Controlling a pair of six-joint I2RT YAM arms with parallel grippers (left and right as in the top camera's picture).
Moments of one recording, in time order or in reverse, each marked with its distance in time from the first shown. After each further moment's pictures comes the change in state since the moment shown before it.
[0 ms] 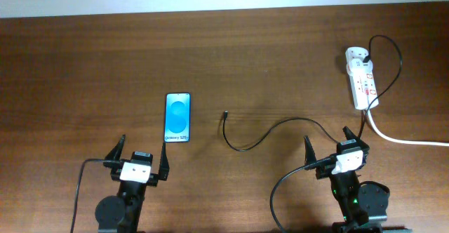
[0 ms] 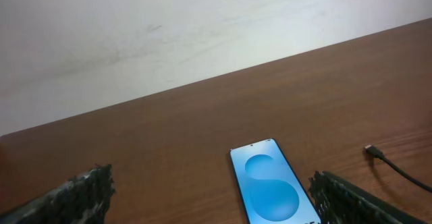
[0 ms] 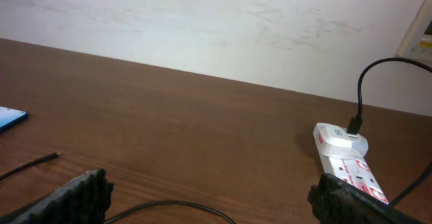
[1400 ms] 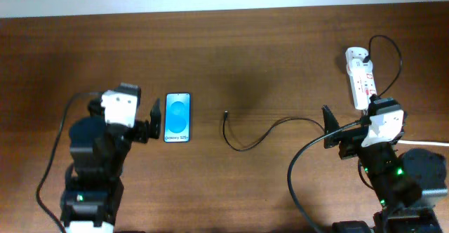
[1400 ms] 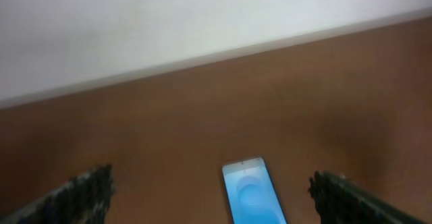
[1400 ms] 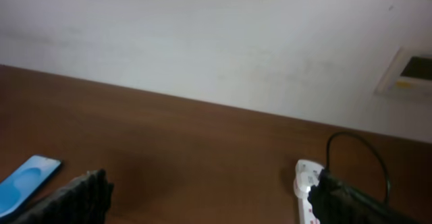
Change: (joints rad) left arm 0.000 0.839 0.766 -0.256 0.025 -0.068; right arm 0.000 0.527 0.790 -0.403 -0.009 0.014
